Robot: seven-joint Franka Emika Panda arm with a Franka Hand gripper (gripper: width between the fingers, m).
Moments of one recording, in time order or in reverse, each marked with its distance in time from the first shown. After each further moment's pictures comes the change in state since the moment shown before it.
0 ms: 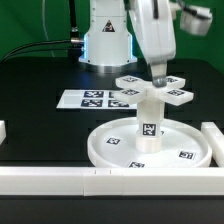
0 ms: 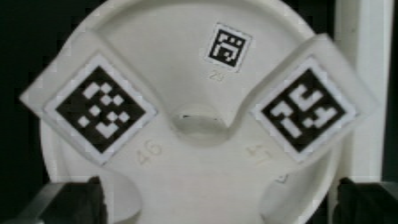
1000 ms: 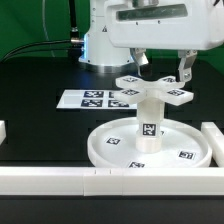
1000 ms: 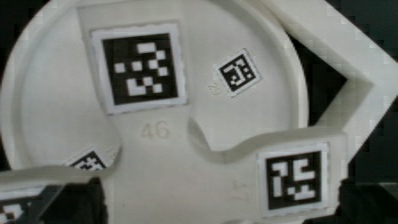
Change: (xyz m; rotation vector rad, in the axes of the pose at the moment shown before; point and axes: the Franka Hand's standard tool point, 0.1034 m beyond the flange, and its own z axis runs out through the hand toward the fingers) arm -0.005 -0.002 0.007 -0.033 0.013 -0.752
